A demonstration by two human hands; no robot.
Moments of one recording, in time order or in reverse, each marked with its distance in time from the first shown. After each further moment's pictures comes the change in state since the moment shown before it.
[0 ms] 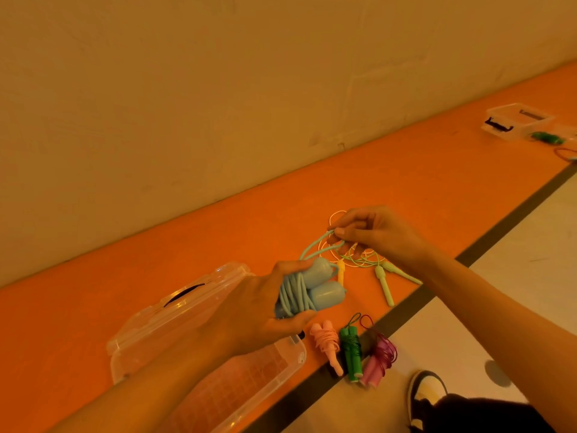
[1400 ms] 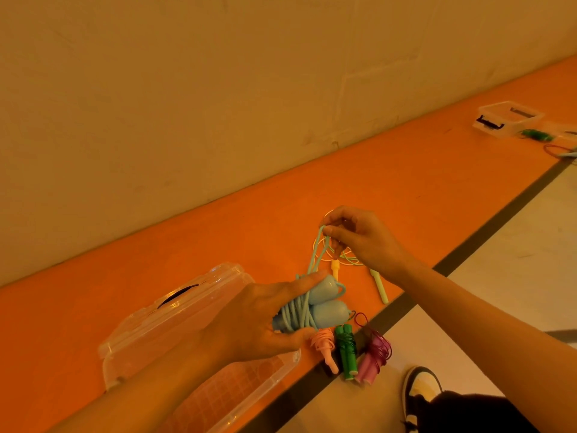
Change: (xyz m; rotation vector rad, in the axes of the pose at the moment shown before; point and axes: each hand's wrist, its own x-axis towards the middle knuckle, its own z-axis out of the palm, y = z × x) left_hand 0.003 0.000 0.009 0.041 -0.061 0.196; right_hand 0.007 0.020 0.013 -0.152 0.139 -0.155
